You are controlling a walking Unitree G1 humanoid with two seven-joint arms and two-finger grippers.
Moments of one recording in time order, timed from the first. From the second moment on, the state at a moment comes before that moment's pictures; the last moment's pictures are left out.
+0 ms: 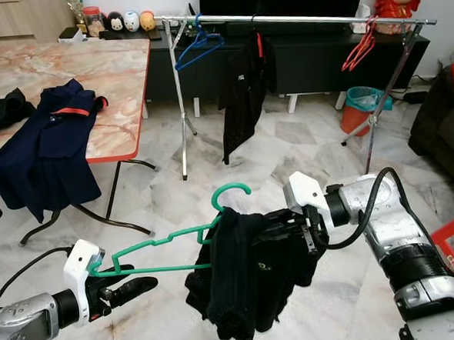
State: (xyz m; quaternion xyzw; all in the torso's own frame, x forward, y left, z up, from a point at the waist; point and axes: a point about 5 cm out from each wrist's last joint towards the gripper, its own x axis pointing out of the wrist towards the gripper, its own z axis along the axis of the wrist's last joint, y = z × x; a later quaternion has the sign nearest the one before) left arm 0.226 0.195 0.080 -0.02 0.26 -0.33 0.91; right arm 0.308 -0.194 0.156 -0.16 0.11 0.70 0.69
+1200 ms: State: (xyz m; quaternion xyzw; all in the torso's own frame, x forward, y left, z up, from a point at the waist) left arm 0.267 0.213 0.124 0.01 0.09 -0.18 0.98; right arm 0.304 -0.163 0.116 -0.22 0.16 0.73 0.63
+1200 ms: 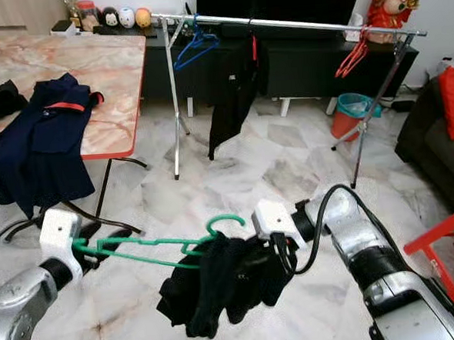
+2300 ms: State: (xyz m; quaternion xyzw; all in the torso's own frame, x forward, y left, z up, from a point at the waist) left arm 0.247 0.242 0.045 0.03 0.30 -0.07 0.95; right arm 0.316 -0.190 0.143 -0.20 0.13 0.69 0.69
